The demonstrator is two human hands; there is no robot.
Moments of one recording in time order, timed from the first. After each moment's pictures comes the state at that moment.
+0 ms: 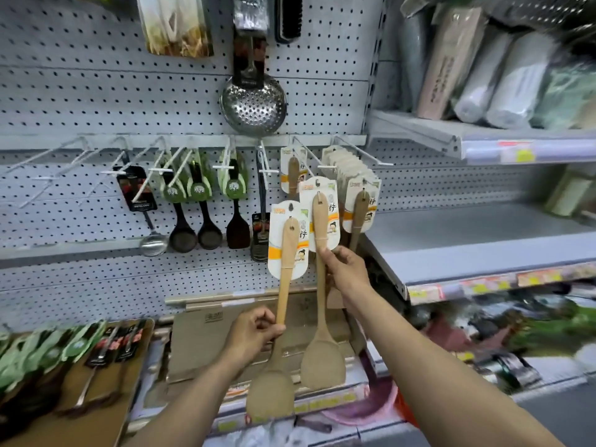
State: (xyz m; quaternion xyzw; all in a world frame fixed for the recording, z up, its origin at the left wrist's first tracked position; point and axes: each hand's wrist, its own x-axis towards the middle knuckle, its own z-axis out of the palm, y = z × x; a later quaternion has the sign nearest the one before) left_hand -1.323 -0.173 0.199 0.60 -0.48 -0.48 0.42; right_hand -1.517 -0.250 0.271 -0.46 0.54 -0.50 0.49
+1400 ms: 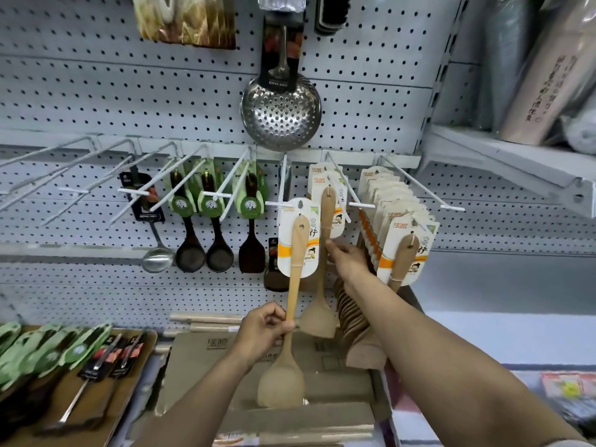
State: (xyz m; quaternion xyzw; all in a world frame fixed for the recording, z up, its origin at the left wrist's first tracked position) left_hand -1.320 -0.301 0.194 0.59 -0.47 -0.46 0.47; right_hand -1.478 -0.431 0.276 -0.47 0.55 -0.44 0.53
